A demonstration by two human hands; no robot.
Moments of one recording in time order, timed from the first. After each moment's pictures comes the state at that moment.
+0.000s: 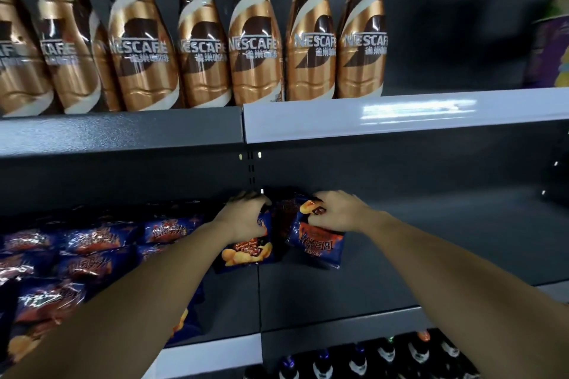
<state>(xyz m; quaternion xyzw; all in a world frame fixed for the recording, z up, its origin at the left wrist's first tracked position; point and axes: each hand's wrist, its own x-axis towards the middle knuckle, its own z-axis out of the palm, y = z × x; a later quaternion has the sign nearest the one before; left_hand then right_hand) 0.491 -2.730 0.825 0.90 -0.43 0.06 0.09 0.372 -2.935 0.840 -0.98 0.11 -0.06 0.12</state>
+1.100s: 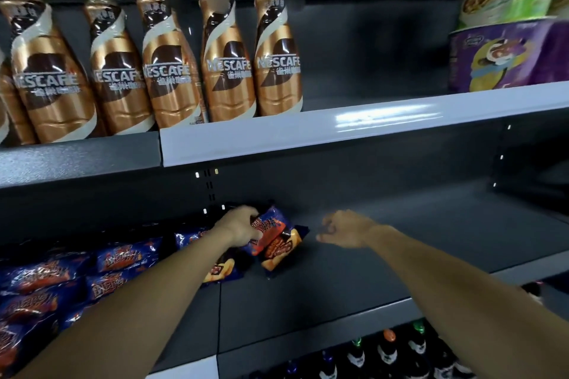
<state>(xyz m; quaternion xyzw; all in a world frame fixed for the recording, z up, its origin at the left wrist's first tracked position) 0.454 -2.808 0.836 0.91 -0.32 -0.10 0.23 0.308 -3.017 0.820 -0.97 0.20 0.02 0.13</state>
